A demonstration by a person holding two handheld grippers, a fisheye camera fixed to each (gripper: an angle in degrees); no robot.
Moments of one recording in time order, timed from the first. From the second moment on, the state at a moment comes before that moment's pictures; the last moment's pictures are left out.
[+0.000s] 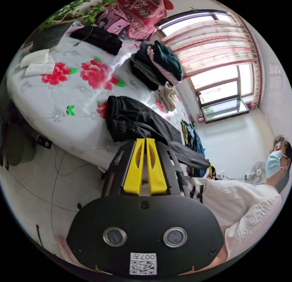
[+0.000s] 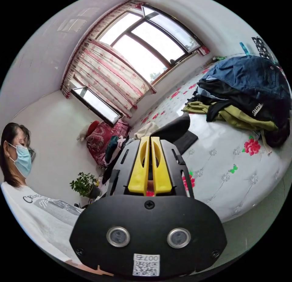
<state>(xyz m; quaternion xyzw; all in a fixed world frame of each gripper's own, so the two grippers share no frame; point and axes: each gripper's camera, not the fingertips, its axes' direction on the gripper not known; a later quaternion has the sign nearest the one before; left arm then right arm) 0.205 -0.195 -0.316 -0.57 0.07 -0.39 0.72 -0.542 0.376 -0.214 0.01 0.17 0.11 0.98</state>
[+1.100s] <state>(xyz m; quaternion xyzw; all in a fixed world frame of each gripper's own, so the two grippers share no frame) 0.210 0.045 -0.032 -0.58 -0.17 -0.39 0.69 -0.337 0.274 0.165 -0.26 0.36 0.12 0.89</state>
